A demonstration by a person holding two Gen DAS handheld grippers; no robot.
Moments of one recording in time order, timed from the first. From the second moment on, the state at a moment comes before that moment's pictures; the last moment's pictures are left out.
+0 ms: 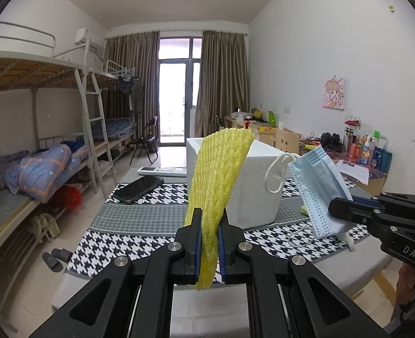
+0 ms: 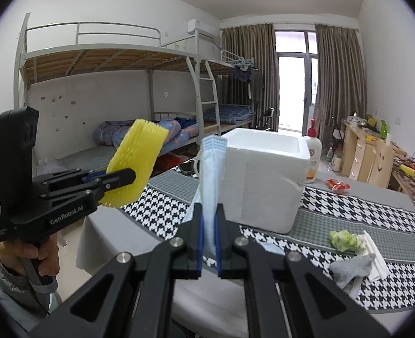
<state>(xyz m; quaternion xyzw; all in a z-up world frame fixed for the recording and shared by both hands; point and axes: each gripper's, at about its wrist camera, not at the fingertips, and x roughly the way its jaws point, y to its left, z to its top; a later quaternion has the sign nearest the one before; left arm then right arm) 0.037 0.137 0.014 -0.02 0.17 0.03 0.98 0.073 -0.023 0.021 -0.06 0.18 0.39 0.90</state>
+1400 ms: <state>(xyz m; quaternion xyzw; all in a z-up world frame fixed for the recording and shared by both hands) 0.159 0.141 0.071 0.00 0.18 0.02 0.98 0.171 -0.021 0.079 -0.04 0.17 0.36 0.92</state>
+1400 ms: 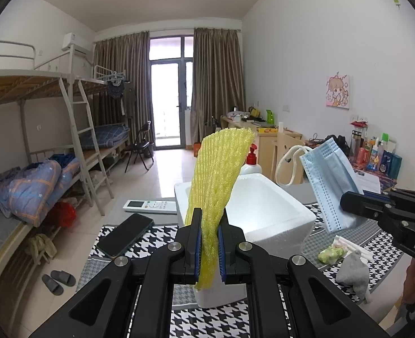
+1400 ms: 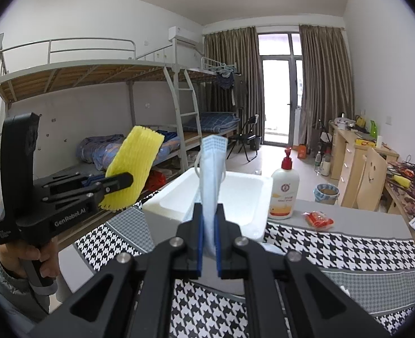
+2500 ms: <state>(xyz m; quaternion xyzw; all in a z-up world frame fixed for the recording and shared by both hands) 0.198 0.152 0.078 0.01 0.19 0.02 0.98 0.219 0.024 0.096 -0.07 0.19 0.36 0.91</state>
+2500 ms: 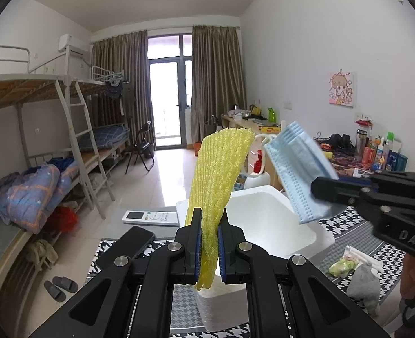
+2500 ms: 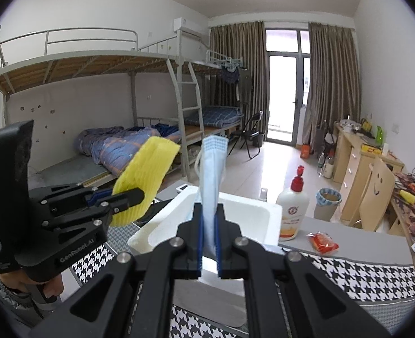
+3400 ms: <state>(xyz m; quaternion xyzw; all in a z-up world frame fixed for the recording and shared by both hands) 0.200 0.166 0.068 0.00 0.20 0.03 0.98 0.249 0.052 0.065 -0.07 0.26 0.34 0.90</state>
